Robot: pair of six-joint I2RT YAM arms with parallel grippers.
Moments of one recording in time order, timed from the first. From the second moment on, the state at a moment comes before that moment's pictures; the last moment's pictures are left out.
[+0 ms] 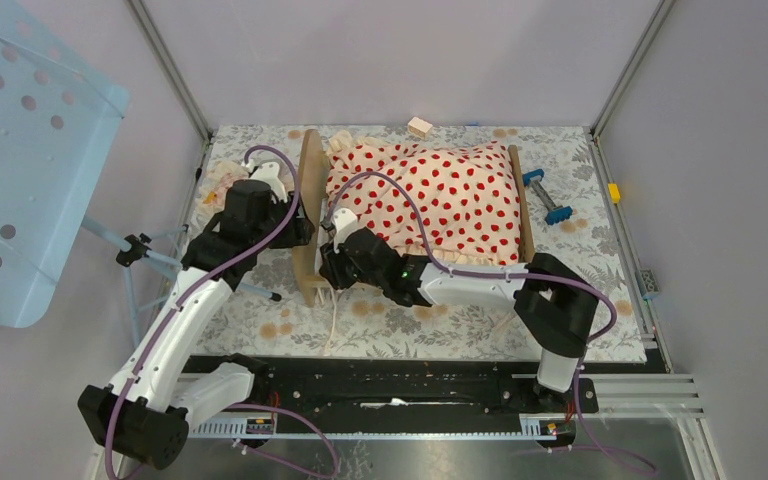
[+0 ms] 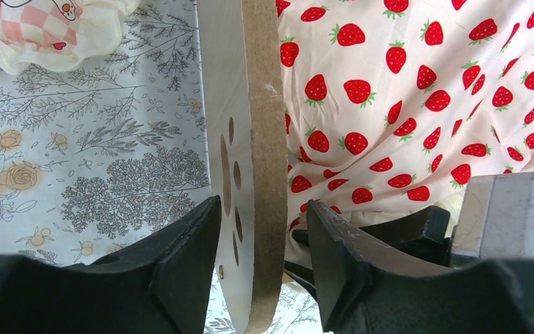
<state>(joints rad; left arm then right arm) -0.33 1.01 1.04 -0.66 -0.02 -0.35 1.10 1.80 1.17 0.17 0.10 0.34</state>
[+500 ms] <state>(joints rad) -0.32 0.96 1.02 -0.65 -0.01 -0.36 1.10 1.71 1.18 0.14 0.06 0.34</state>
